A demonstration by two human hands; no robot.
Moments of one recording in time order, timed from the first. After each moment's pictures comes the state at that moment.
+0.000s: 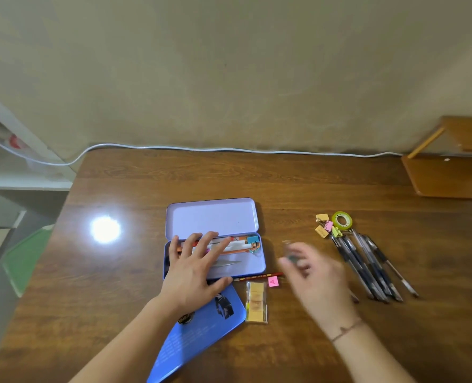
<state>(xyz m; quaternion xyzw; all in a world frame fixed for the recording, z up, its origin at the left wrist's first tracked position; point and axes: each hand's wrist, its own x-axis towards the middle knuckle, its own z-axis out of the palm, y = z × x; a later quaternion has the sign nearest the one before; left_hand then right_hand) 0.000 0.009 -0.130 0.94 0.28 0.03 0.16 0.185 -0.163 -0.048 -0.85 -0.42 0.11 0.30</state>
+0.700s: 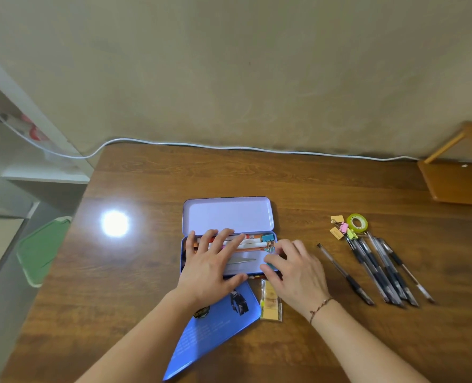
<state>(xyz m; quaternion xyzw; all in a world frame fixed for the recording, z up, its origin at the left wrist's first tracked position) -0.001 0.011 -0.132 0.94 0.29 0.04 0.17 0.173 -0.127 -0.110 -0.81 -0.58 0.02 0.11</state>
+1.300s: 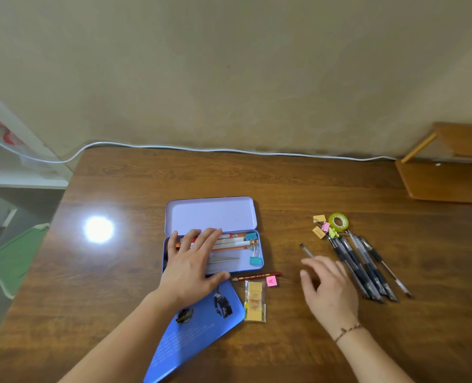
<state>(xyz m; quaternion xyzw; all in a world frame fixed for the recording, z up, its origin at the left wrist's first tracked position) 0.002 0.019 -0.129 0.94 0.29 0.06 0.19 0.210 -0.196 -0.111 -0.91 -0.38 0.07 0.16</state>
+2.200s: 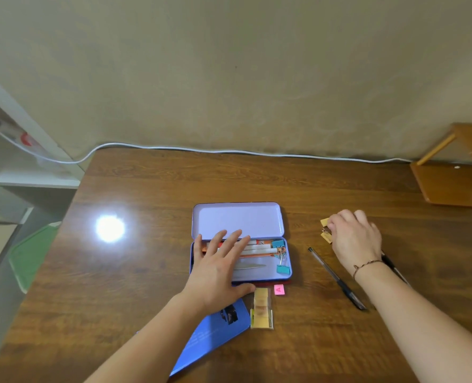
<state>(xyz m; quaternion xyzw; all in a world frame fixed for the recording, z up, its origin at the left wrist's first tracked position) 0.029 -0.007 -0.117 0.94 0.27 0.02 0.19 0.307 -0.140 -0.096 -0.90 -0.43 -0.05 -0.04</state>
